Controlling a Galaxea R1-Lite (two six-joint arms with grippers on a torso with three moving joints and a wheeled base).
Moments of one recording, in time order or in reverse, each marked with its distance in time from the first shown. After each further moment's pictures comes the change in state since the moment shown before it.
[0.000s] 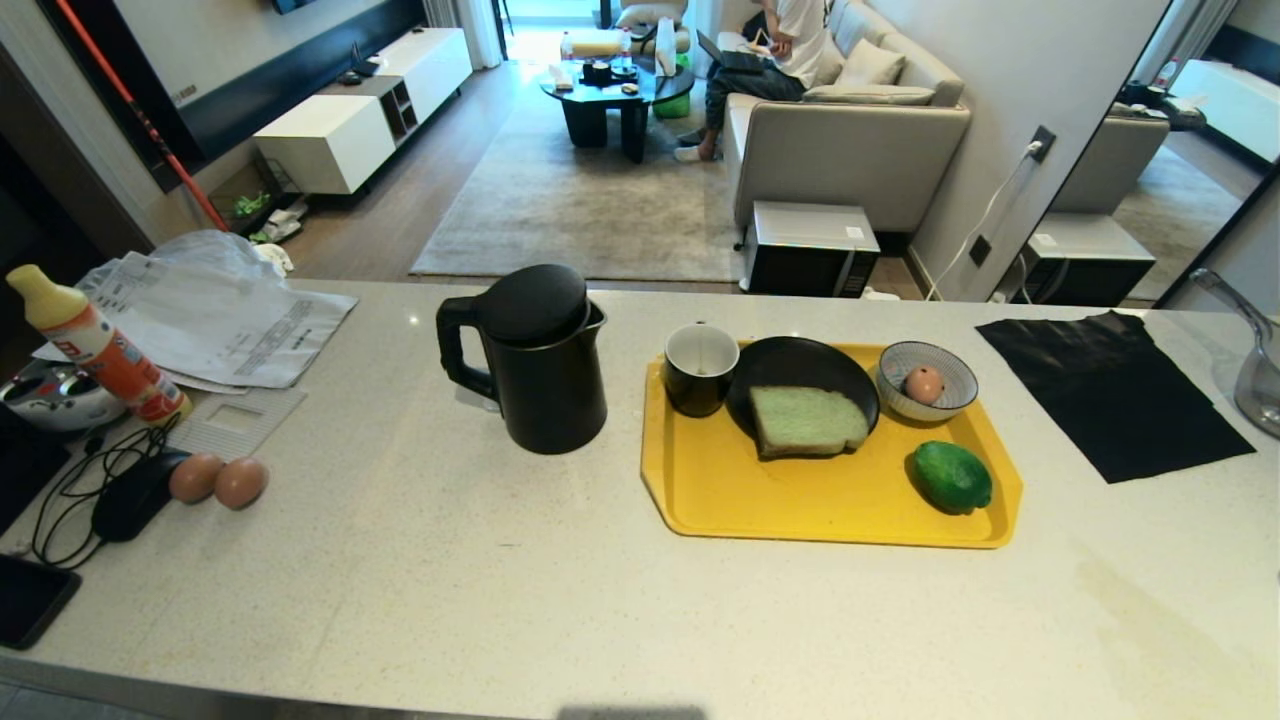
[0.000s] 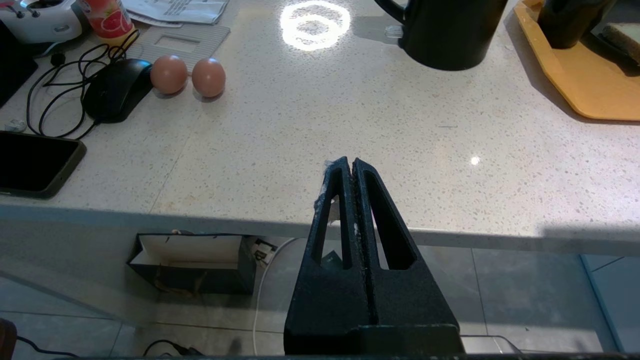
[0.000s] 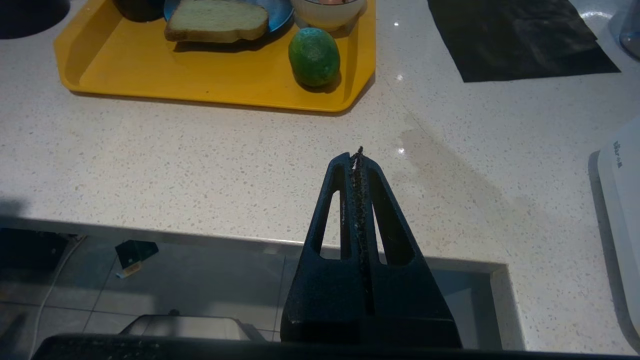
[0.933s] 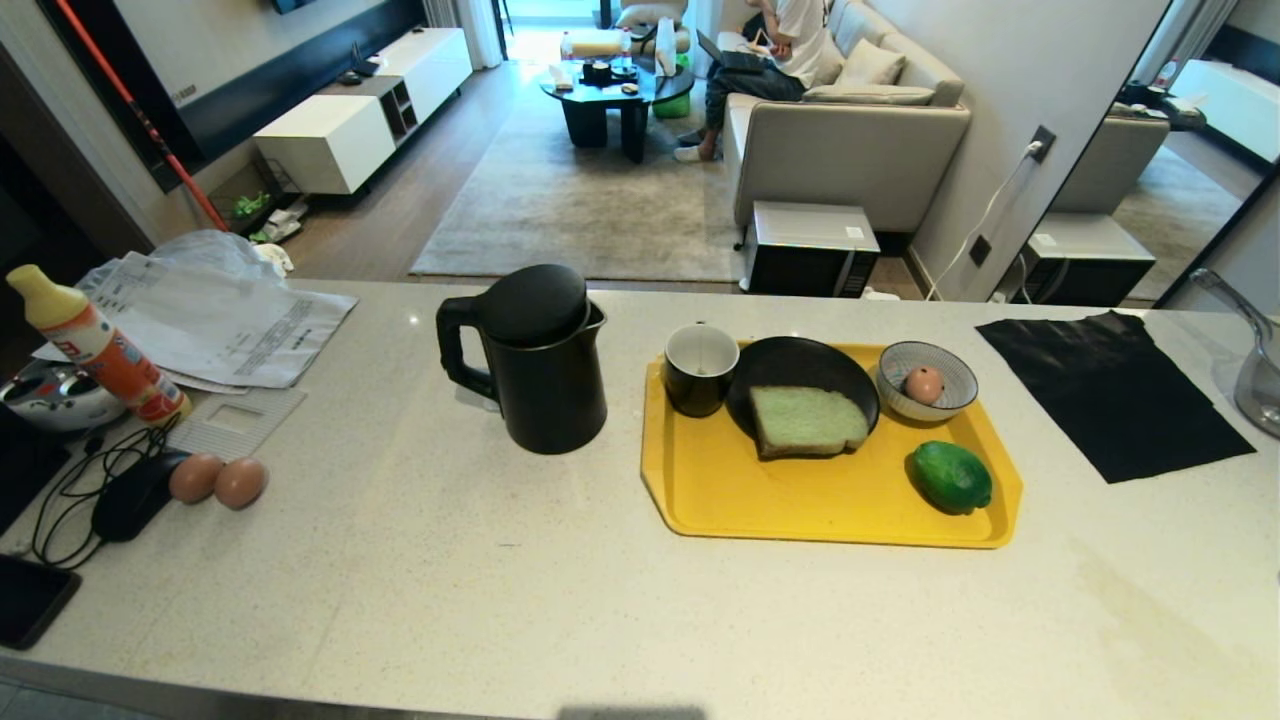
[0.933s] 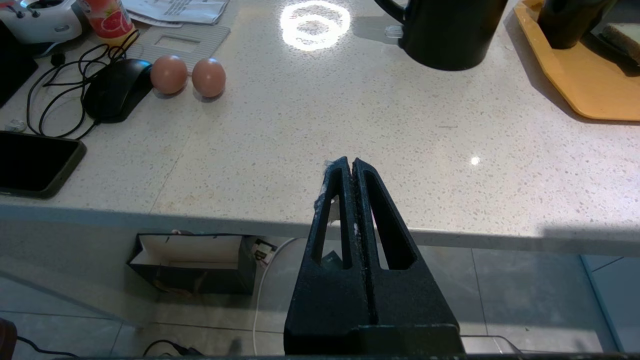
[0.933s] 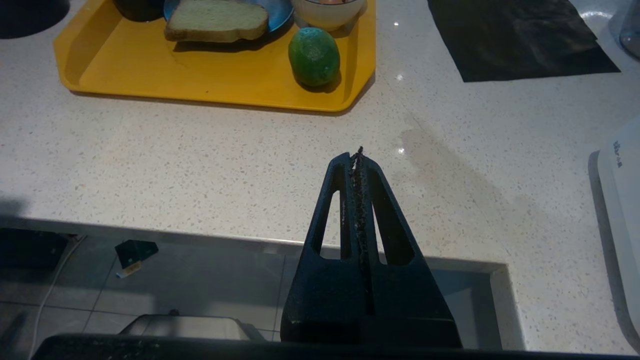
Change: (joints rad) left arm 0.000 0.000 0.000 0.000 0.000 0.000; right arm 0.000 0.000 0.000 0.000 -0.001 0.000
